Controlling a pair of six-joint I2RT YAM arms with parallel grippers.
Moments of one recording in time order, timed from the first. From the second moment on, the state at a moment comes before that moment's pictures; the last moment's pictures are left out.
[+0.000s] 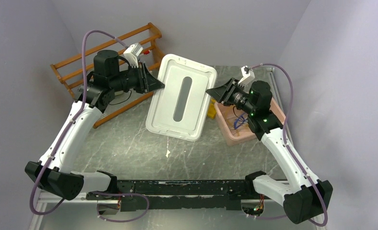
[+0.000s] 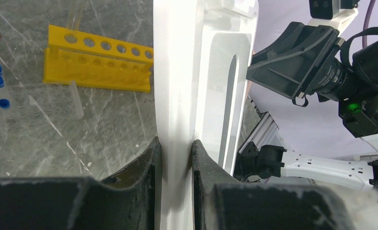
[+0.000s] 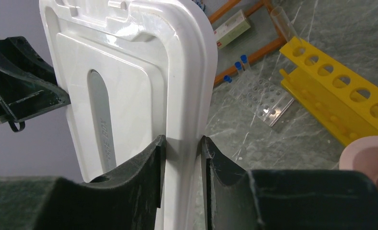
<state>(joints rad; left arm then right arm) -0.36 1.29 1.48 -0.54 0.59 -0.45 0.33 1.04 0.96 -0.04 -0.42 0.69</state>
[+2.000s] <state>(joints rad) -0.39 1.31 1.19 -0.43 0.48 -0.38 -0.12 0.91 0.94 -0.77 0.51 0.90</state>
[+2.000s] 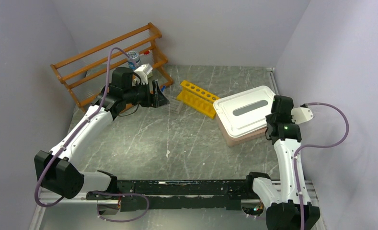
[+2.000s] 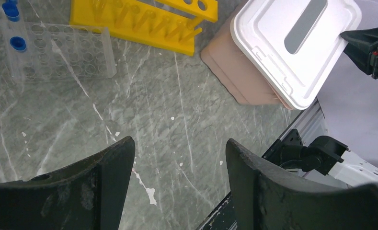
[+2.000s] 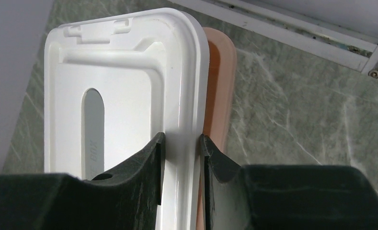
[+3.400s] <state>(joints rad) -0.39 1.35 1.03 -0.32 0.46 -0.37 0.62 1.60 1.47 -0.75 0.71 0.50</state>
